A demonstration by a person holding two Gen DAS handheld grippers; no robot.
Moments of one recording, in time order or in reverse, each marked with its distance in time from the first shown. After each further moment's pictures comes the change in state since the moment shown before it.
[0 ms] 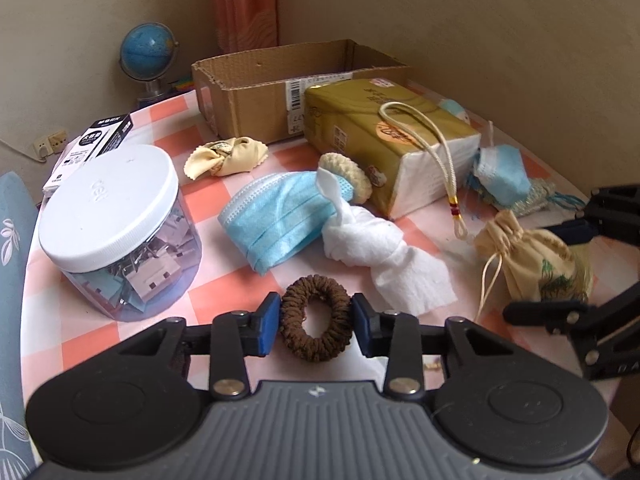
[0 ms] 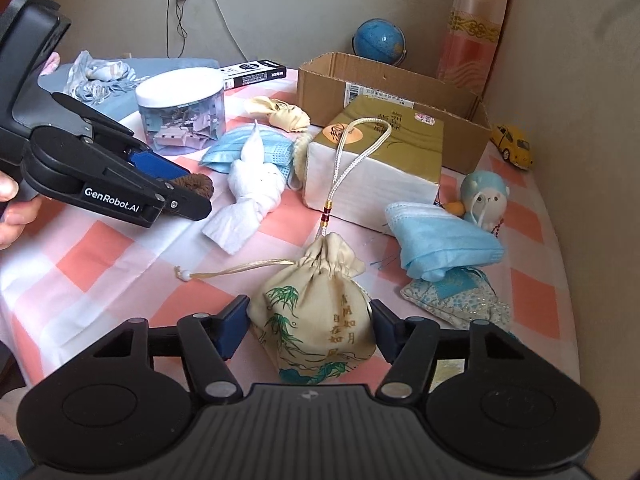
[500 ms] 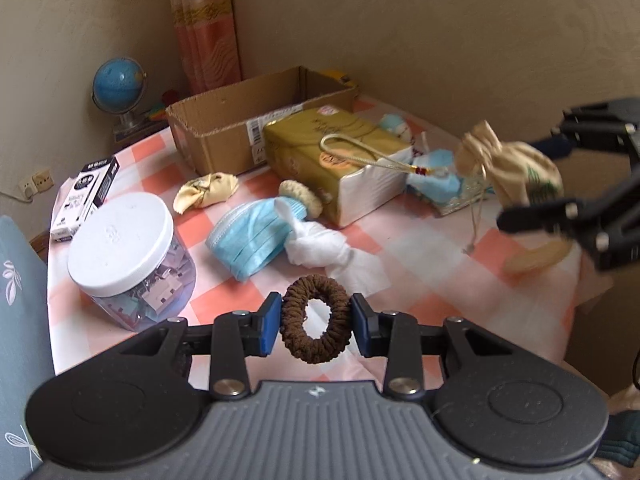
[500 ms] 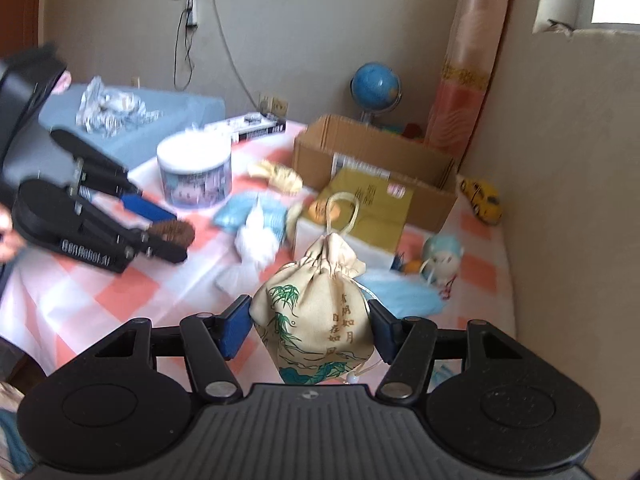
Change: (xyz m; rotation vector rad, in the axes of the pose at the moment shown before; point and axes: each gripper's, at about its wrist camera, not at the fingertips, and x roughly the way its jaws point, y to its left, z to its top) left arm -0.060 -0.016 0.003 0.116 -0.030 -0.047; right arm -0.077 -0.008 0.029 -0.042 -0.109 -0.030
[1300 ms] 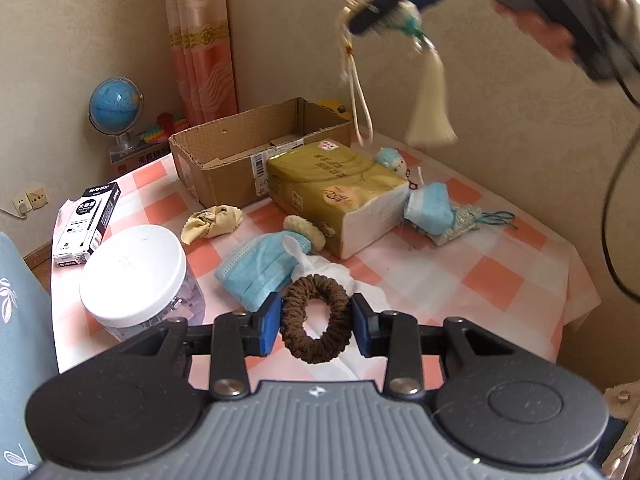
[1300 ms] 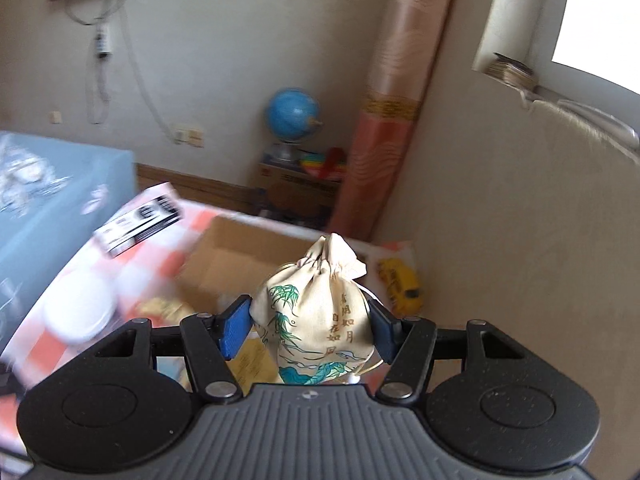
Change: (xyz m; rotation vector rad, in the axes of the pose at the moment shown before) left arm -0.011 0.016 0.011 -0.008 -0.069 -0.039; right arm 0.062 -0.083 0.187 0.116 0.039 -0.235
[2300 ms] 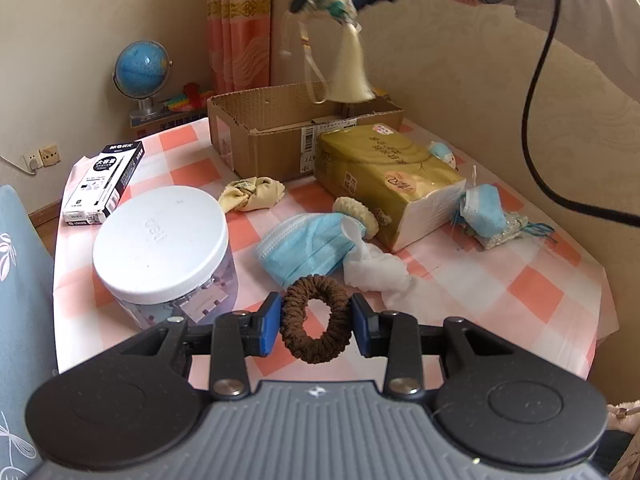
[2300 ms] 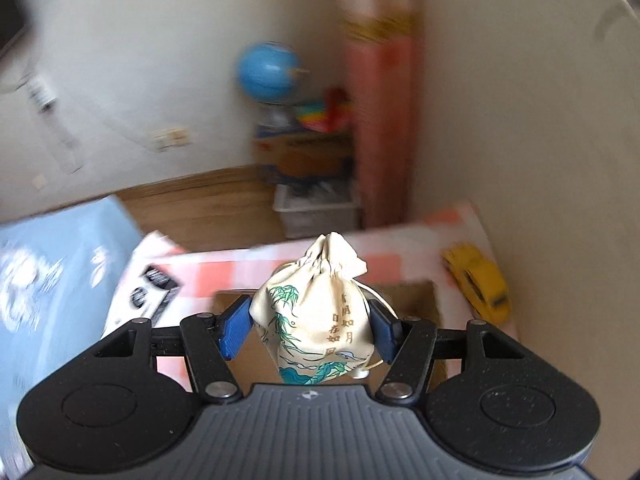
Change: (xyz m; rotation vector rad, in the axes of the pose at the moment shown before) left arm 0.027 0.037 -0.010 -0.122 0.036 0.018; right arm 0.142 -0.003 0.085 0.258 0.188 0.225
